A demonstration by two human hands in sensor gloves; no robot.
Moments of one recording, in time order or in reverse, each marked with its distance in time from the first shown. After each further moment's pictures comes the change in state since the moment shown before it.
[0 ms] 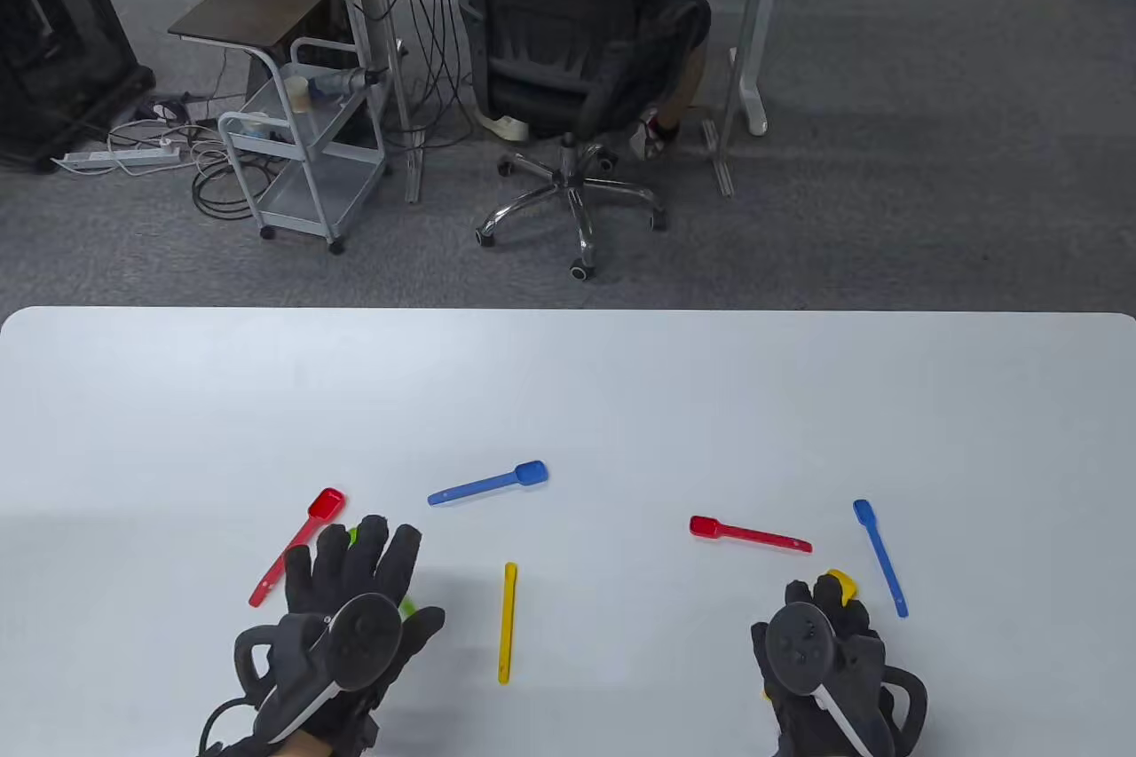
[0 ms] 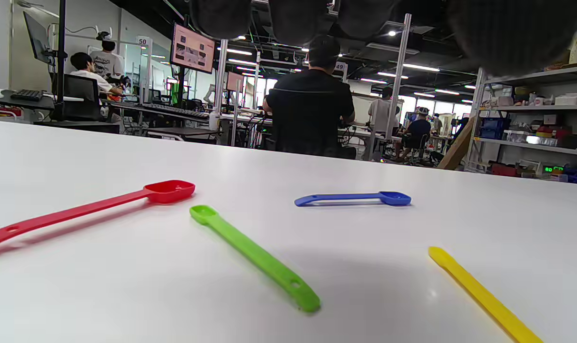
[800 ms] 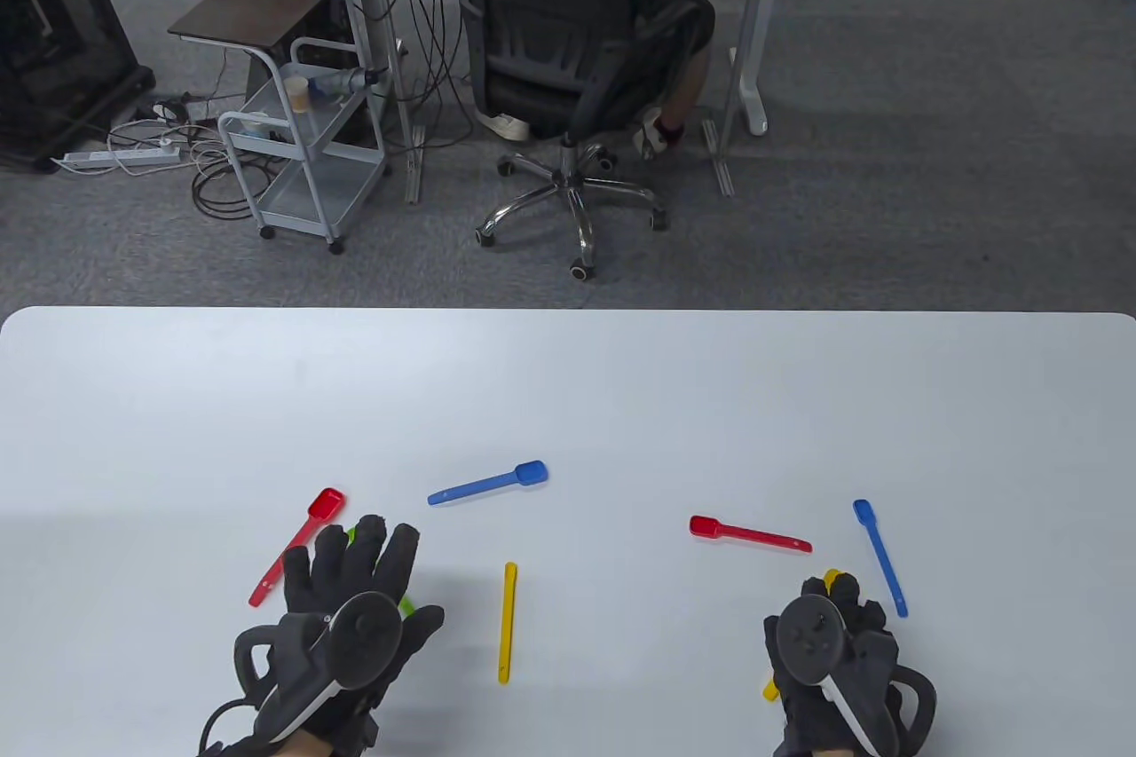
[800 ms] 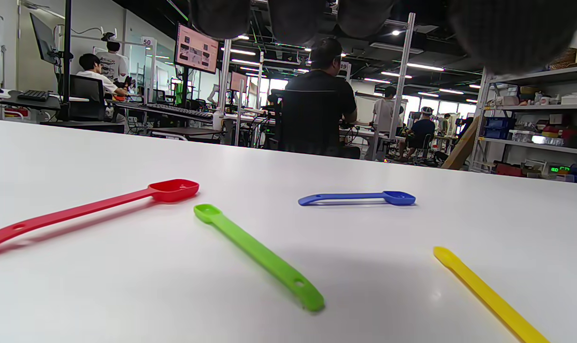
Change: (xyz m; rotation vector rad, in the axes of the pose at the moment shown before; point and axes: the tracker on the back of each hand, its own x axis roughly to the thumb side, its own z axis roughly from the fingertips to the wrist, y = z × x) left_hand 0.000 0.000 -0.001 0.004 0.012 -0.003; right_hand -0.011 0.000 -0.007 -0.008 0.106 0.001
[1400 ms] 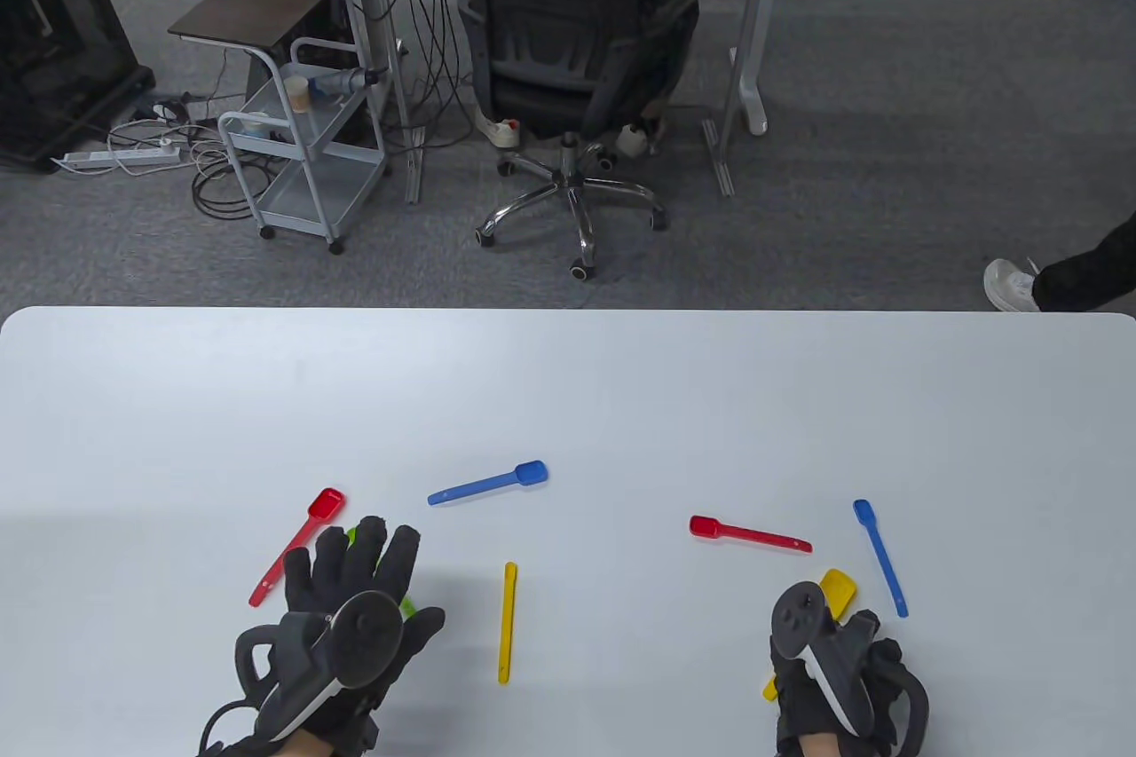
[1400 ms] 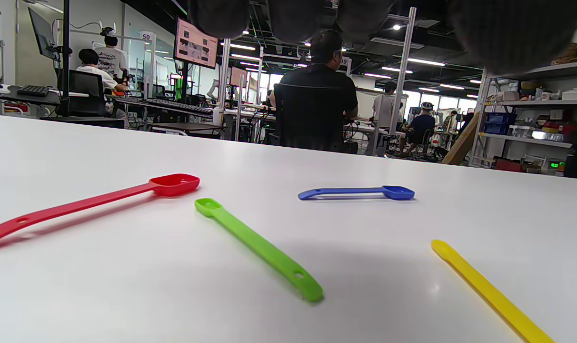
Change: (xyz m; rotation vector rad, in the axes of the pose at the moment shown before) left_hand 0.000 -0.001 0.000 -0.017 0.001 0.001; right_hand -0.001 0.030 -0.012 0.155 0.183 0.156
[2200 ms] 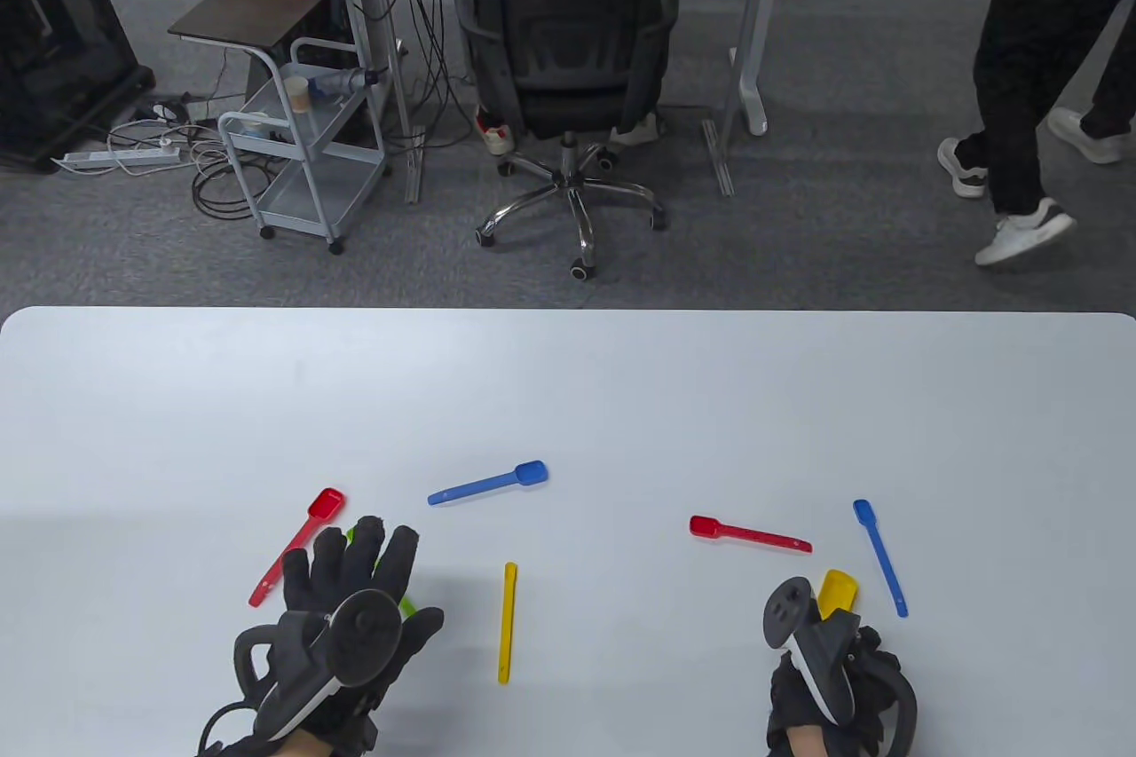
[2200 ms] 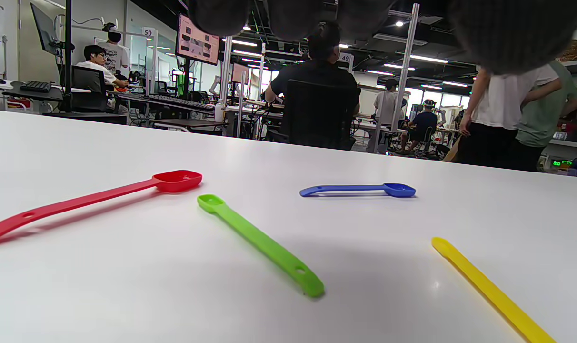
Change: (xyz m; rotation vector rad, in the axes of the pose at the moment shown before) left_hand -0.001 0.000 0.000 -0.013 0.007 0.003; right_hand 0.006 0.004 0.000 0.030 0.094 0.063
